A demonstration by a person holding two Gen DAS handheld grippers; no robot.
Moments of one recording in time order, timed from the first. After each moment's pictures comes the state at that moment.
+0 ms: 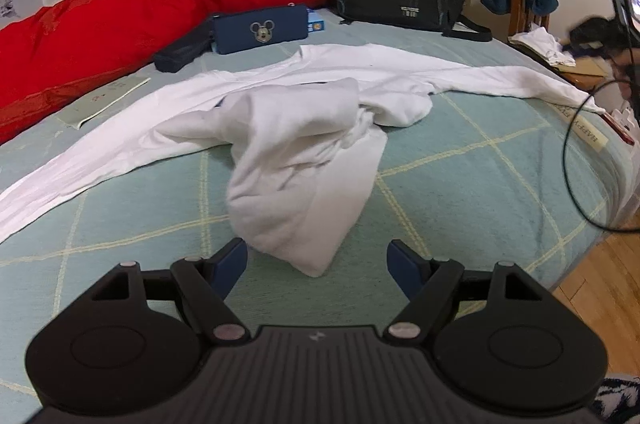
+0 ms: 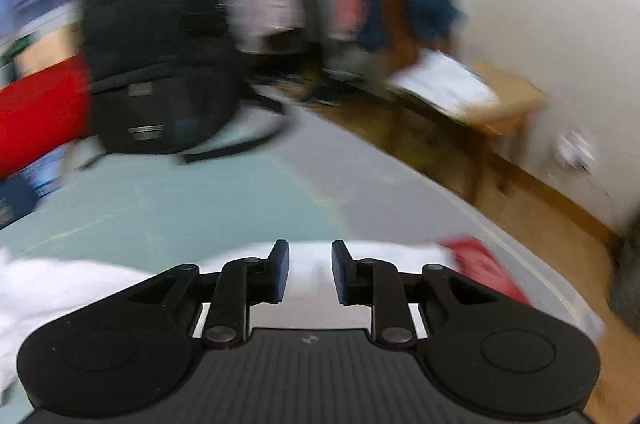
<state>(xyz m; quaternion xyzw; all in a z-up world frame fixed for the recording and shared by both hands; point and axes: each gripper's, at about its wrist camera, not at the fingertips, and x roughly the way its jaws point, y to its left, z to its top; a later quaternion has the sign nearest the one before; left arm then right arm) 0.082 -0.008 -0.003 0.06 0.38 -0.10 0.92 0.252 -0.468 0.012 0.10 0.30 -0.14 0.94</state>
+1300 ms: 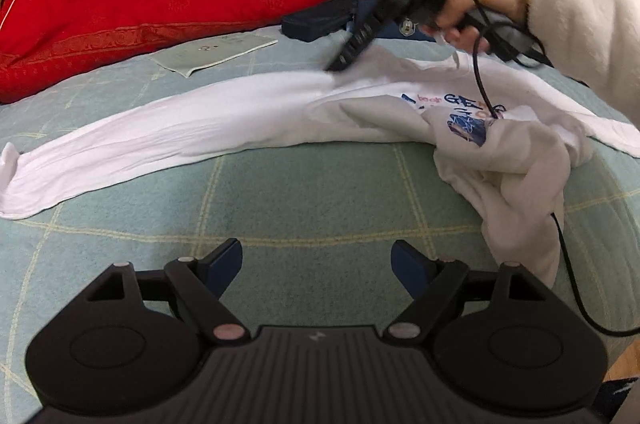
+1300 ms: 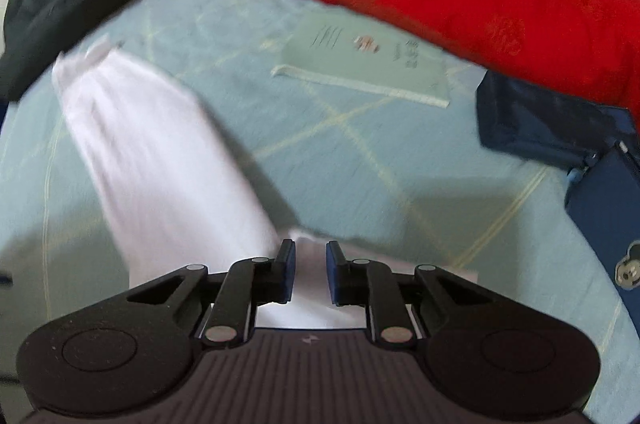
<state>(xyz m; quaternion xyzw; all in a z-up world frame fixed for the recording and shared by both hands) 0.132 0.130 -0.028 -0.01 0.39 0.00 0.92 0.435 0.059 -0.032 -0.25 0.42 0.48 0.73</state>
